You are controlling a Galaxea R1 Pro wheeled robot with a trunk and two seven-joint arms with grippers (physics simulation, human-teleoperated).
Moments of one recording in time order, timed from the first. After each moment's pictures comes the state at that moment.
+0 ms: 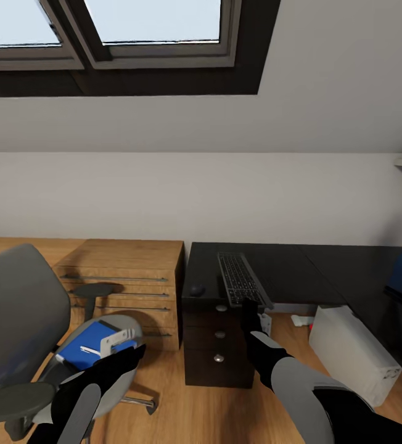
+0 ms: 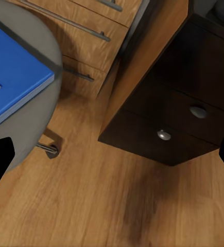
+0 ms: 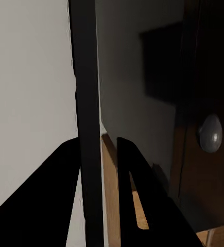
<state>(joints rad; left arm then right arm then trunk) -0.13 0.03 -0.11 -1.59 0.61 0.68 0.42 -0.86 0.17 -0.08 -0.12 -1.55 -0.23 0.39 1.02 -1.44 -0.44</state>
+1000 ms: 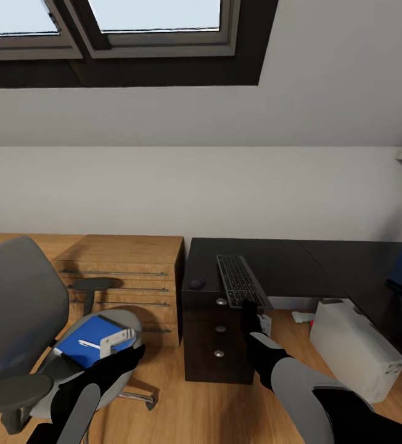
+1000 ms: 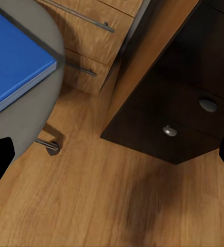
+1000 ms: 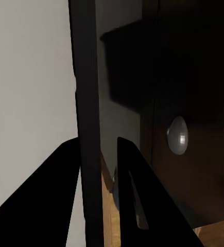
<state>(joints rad) -0.13 0.03 -0.10 -1.59 0.61 0.68 0.42 -0.86 0.17 -0.08 -0.11 -1.55 -0.23 0.38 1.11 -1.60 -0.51</state>
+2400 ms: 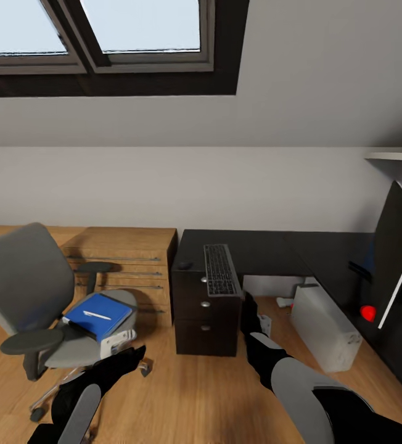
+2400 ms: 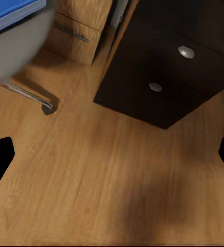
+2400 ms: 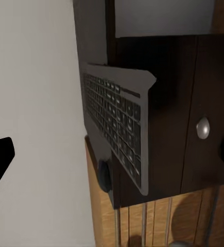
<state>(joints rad) -0.13 0.03 -0.11 -1.59 0.61 0.68 0.42 -0.86 0.17 -0.08 -0.11 -1.55 -0.23 0.38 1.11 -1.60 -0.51</state>
